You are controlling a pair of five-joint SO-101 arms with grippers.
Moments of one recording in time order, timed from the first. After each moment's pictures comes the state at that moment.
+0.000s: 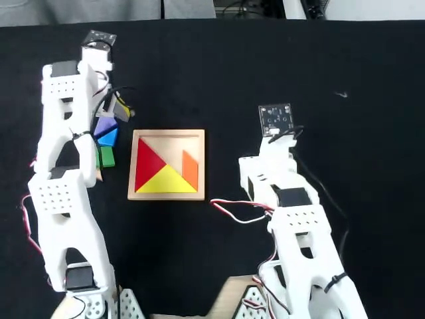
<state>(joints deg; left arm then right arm) -11.7 44.5 -40.1 78.7 -21.2 -6.1 -43.2 69.7 31.3 1.7</state>
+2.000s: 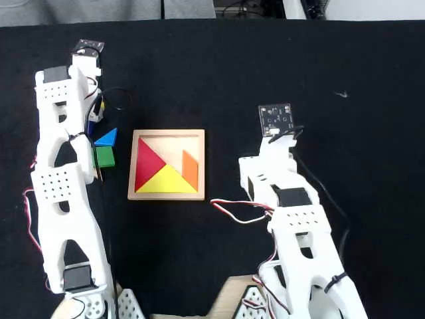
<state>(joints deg) -16.0 59.3 -59.6 86.5 -22.4 -6.1 -43.2 69.7 31.3 1.7</state>
